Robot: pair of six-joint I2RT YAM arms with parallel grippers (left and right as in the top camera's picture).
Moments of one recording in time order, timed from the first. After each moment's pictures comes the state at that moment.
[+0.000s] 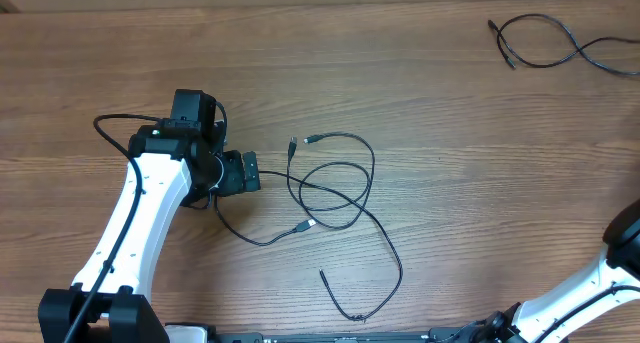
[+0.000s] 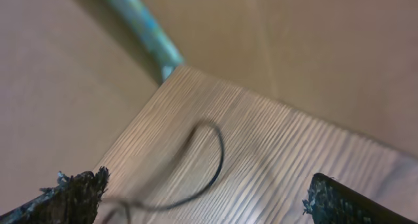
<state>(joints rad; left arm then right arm) -0.09 1.51 1.14 -1.04 0.12 -0.28 -0.72 2.11 1.79 -0.21 -0.06 0.41</state>
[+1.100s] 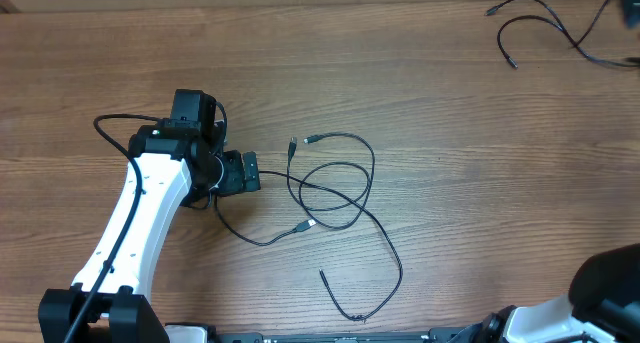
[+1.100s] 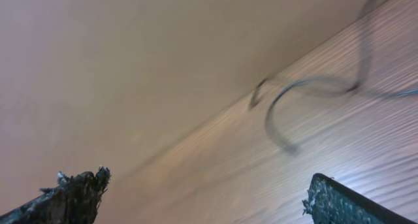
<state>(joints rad) -0.09 1.51 1.14 -1.04 0.12 -0.28 -0.55 1.72 1.79 -0.66 -0.62 0.38</state>
